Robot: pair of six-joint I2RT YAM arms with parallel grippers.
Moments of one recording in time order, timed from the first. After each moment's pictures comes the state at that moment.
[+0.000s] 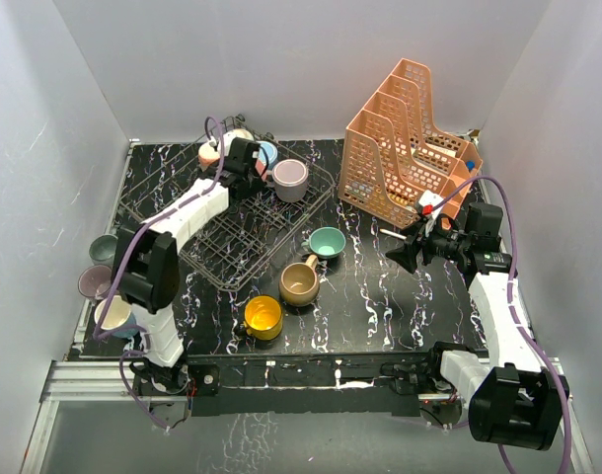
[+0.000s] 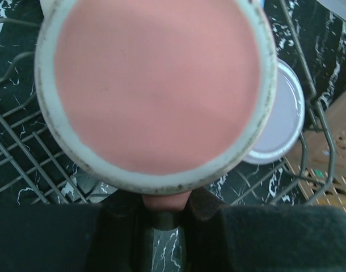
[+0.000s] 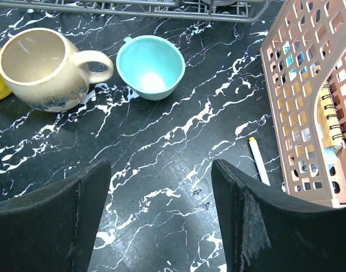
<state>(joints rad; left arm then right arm) -0.42 1.82 1.45 -0.39 -0.30 -0.76 -0.16 0.98 0.72 -0.42 -0.99 -0.60</state>
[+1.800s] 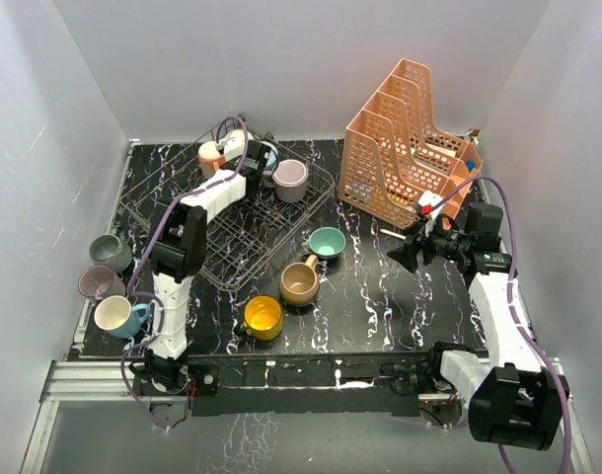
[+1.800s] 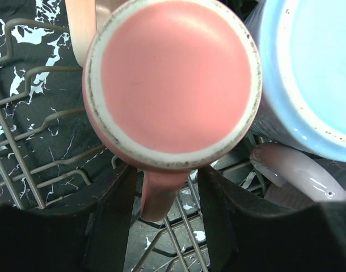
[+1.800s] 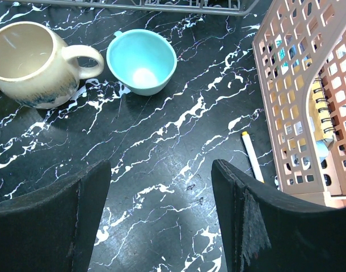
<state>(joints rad) -0.39 2.20 1.73 -0.49 -0.57 -0.75 -0.16 0.98 0.72 -0.42 -0.96 -0.61</state>
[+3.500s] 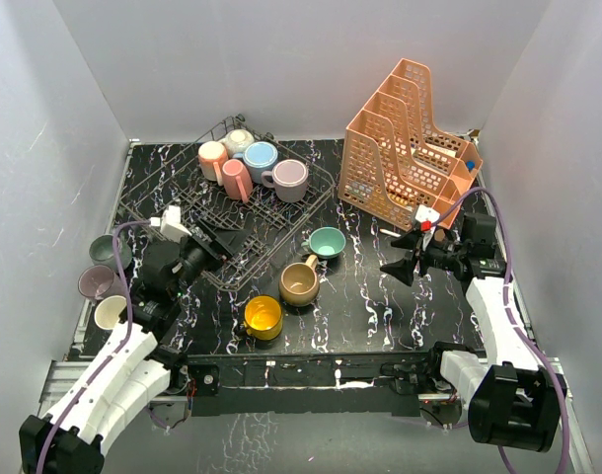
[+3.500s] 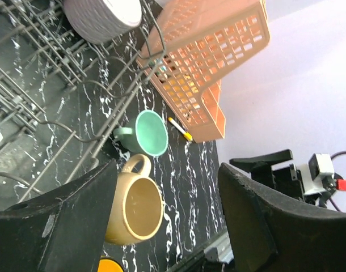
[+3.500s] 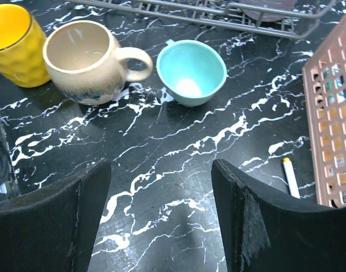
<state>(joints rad) -0.38 0.67 0.47 0.00 0.09 -0.99 -0.16 0.97 0.65 -0.42 -1.13 -0.70</state>
